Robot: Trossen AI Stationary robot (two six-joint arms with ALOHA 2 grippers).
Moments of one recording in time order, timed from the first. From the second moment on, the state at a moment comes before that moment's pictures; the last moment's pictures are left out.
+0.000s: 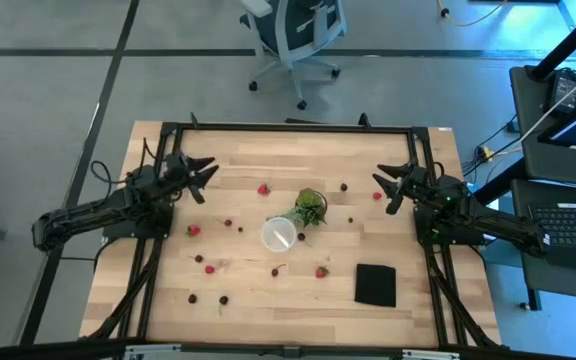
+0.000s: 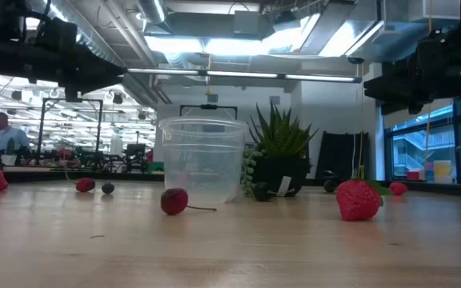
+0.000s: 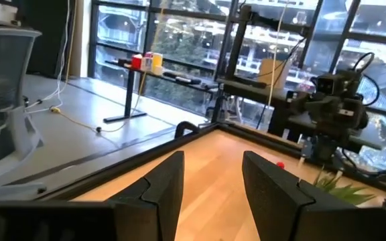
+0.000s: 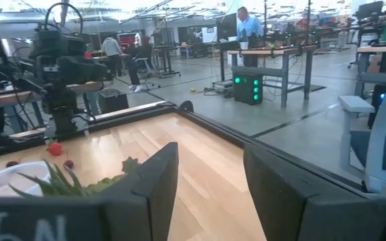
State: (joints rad) left arm 0.41 0.16 0.06 0.16 -0.14 -0.20; right arm -0.31 0.00 0.01 0.05 0.20 0.10
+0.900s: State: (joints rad) left arm 0.39 0.96 0.58 -0.03 0.03 -0.13; right arm -0.31 0.13 0.09 0.12 0.08 0.23
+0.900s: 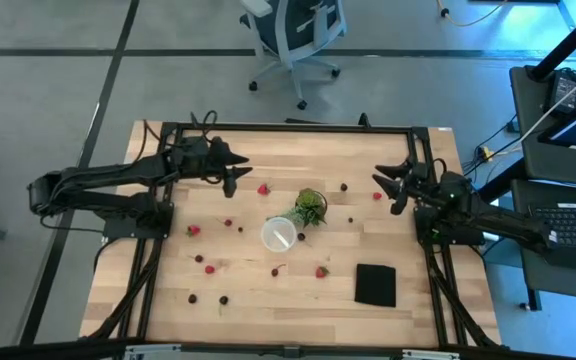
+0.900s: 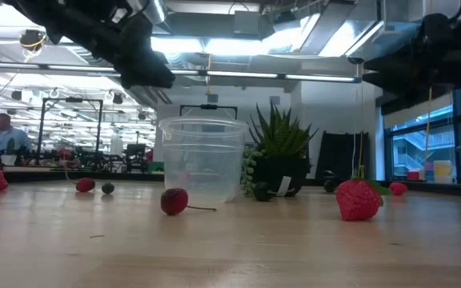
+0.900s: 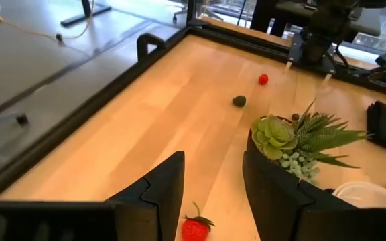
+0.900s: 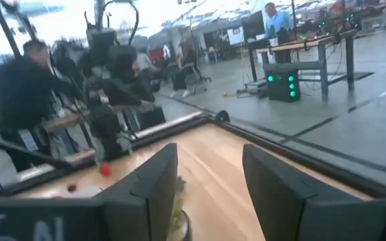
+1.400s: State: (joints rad) left arm 0.39 0.98 0.58 -0.02 0.09 -0.18; right arm -0.31 0.61 0.32 -0.01 0.13 0.05
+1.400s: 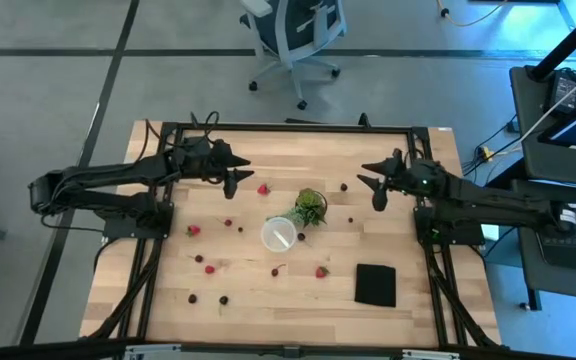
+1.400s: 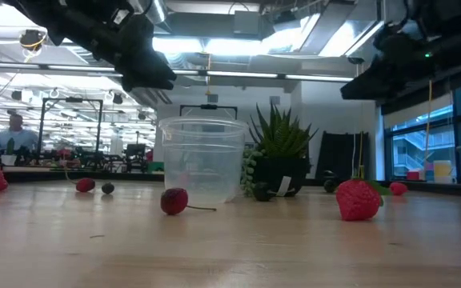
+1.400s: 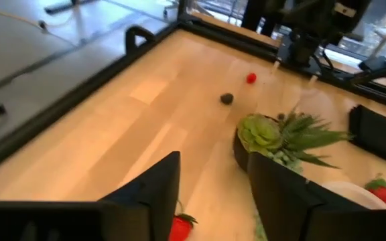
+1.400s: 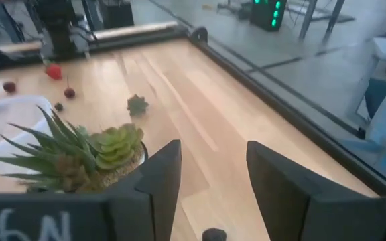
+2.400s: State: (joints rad) left arm 0.37 1.47 0.58 0.21 0.02 0.03; right arm -0.31 0.81 0.36 0.00 0.13 0.02
